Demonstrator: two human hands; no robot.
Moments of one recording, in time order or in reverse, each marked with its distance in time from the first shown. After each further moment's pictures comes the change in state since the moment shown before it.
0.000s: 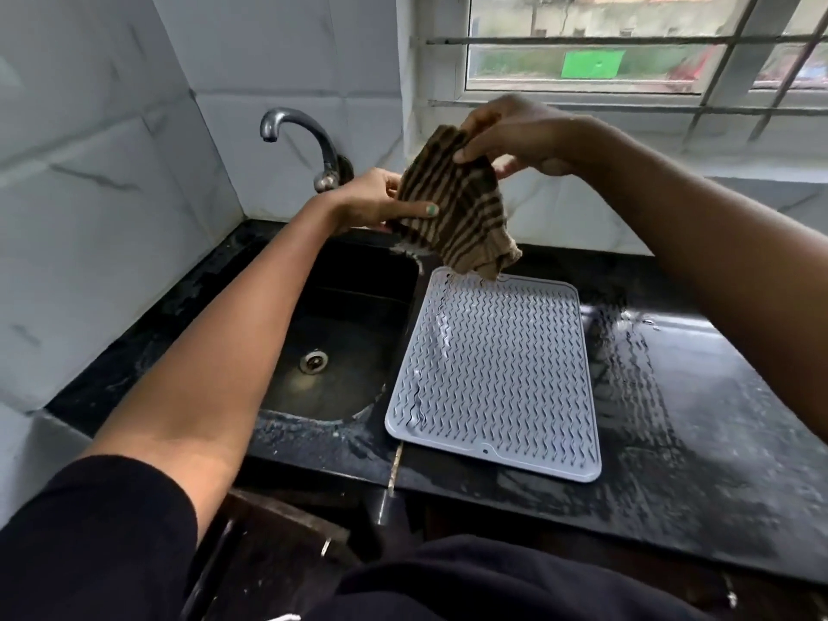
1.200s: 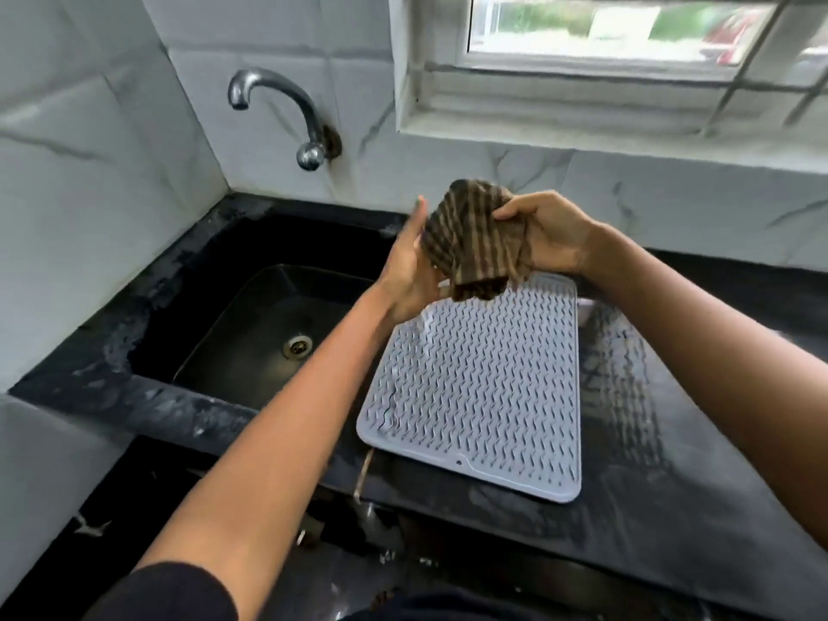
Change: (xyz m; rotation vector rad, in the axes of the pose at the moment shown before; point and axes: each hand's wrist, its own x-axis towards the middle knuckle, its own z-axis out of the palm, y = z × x) left_hand 0.038 -0.031 0.135 -1.188 0.011 -0.173; right_hand 0.003 0.133 0.019 0.971 -0.366 0.238
